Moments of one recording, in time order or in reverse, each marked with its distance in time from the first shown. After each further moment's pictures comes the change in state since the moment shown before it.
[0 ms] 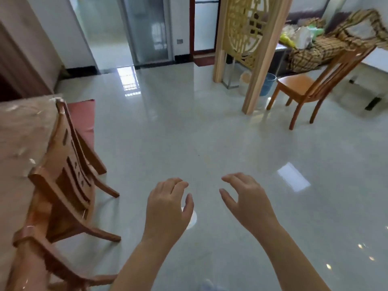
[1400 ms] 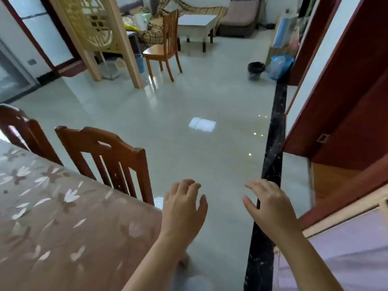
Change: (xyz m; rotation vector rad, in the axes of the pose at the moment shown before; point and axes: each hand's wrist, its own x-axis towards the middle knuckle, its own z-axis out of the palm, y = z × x) left_hand -0.590 -0.090 -0.309 -0.217 -0.371 0.665; right_hand -0.730 -0.380 0.085 -0.209 0.400 0.738
